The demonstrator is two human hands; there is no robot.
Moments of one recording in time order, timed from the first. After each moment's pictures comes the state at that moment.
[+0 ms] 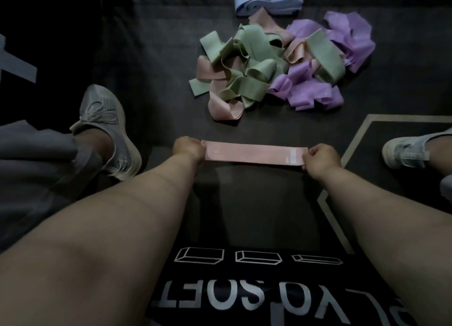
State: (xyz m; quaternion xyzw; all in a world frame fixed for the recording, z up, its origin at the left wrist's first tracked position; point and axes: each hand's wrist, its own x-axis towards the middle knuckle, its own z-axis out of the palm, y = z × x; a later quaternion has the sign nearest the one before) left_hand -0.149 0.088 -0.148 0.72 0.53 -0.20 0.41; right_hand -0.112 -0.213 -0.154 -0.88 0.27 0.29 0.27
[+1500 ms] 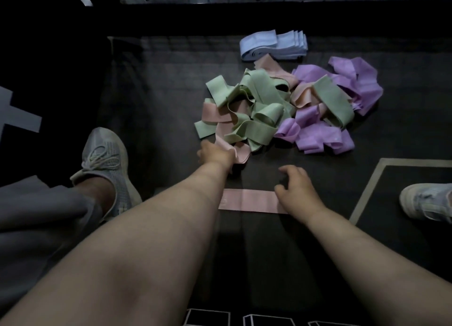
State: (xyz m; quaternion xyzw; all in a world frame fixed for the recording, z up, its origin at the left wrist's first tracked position) left_hand -0.044 0.067 -0.159 0.73 0.51 -0.18 0.43; right_hand -0.089 -0.135 -0.143 -0.91 0.06 0.30 0.29
